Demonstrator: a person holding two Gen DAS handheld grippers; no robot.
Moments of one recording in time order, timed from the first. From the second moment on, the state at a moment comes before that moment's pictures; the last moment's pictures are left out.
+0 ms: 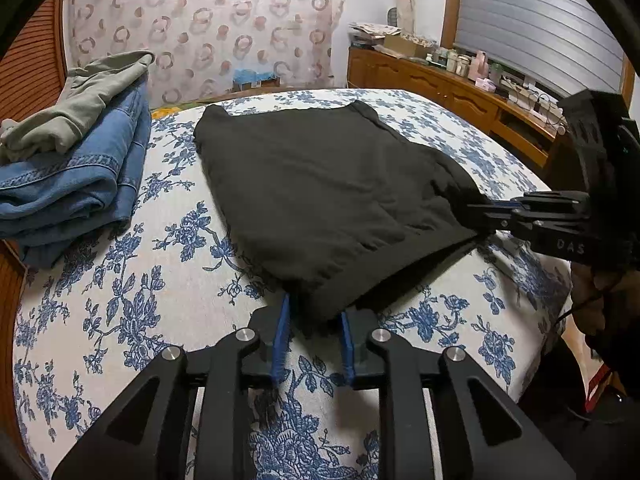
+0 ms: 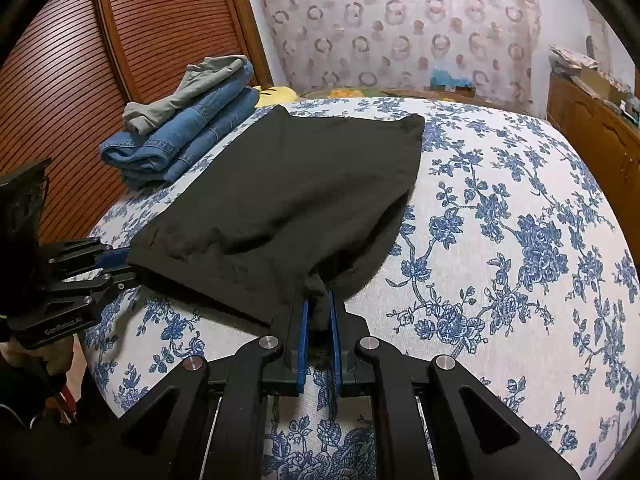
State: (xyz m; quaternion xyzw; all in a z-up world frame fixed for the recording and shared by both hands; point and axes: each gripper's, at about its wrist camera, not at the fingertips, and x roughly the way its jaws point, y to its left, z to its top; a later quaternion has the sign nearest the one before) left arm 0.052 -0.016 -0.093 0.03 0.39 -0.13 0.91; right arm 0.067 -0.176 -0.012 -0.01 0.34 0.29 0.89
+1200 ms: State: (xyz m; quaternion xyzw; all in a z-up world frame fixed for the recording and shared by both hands) left arm -0.002 -0.017 0.010 0.03 0.26 -0.19 0.95; right arm 0.005 -0.215 0.068 -0.02 0.25 0.32 0.91
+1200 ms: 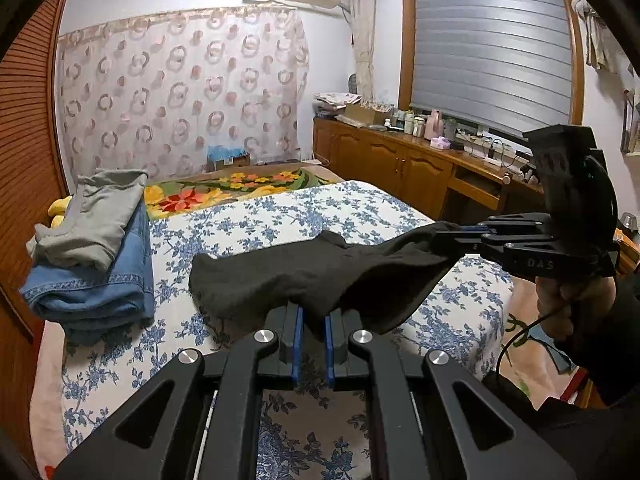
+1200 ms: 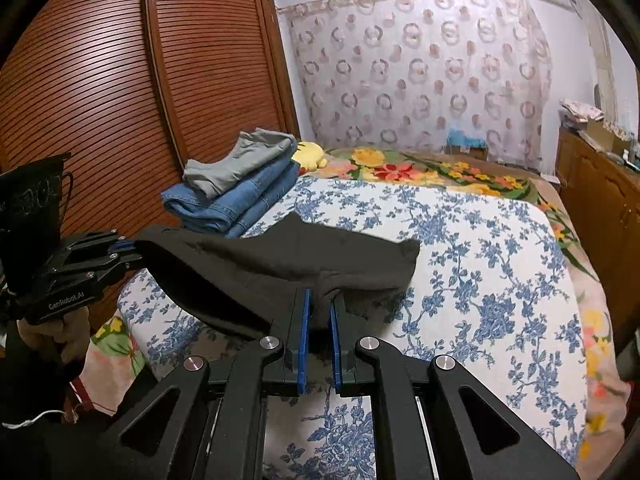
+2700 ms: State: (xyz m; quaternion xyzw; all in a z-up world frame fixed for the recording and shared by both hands) left arm 0.078 -0.001 -0.027 0.01 0.32 -0.16 0.93; right arm 0.103 -0.183 0.055 -0.02 0.29 0.32 0.90
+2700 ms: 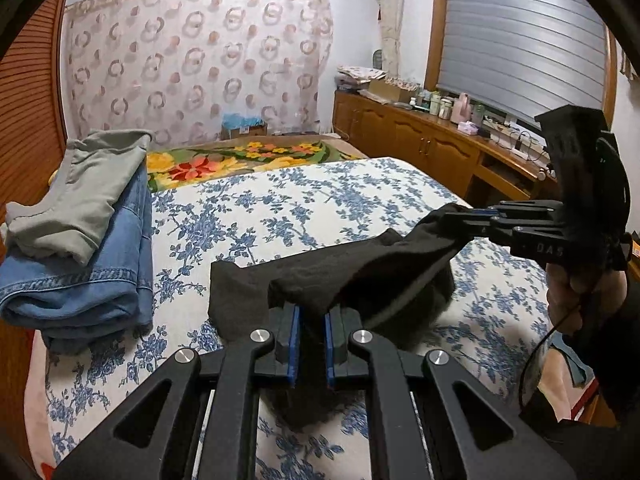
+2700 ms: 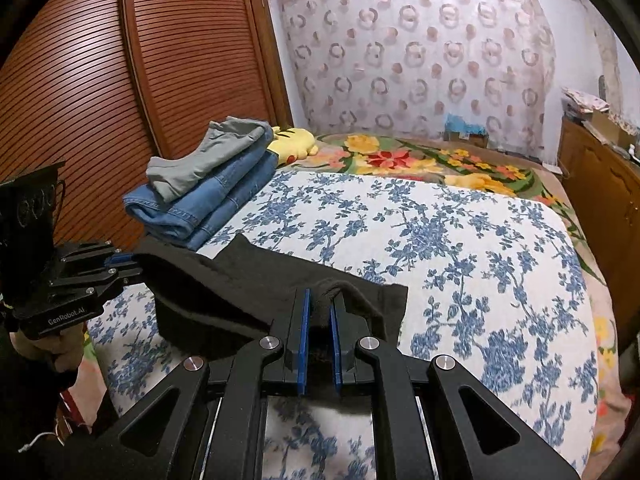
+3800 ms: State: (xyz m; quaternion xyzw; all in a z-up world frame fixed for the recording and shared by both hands) left arm 0.131 0.014 -0.059 0.00 0.37 -0.16 0.91; right arm 0.183 -0.153 0.022 -0.02 0.33 0.31 0.89
